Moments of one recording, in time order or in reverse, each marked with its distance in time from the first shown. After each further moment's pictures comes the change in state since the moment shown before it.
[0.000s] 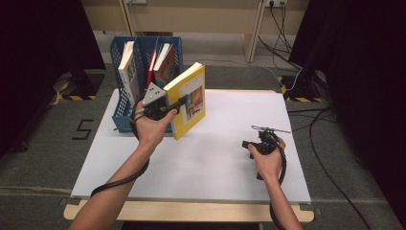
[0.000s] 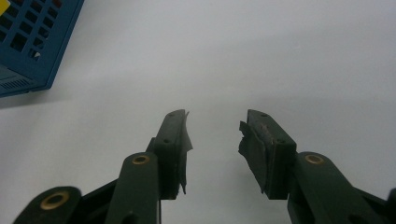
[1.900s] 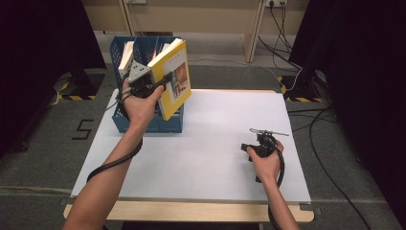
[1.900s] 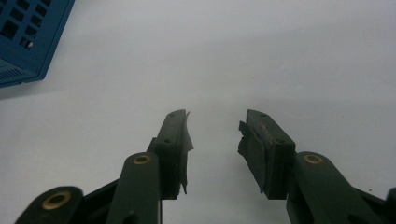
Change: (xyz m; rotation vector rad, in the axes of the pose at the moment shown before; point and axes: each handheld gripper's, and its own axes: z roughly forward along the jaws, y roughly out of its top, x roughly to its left) left arm 0.048 0.040 0.003 -0.063 0.148 -0.021; right arm -0.001 -0.009 0.005 0.005 -0.005 -0.016
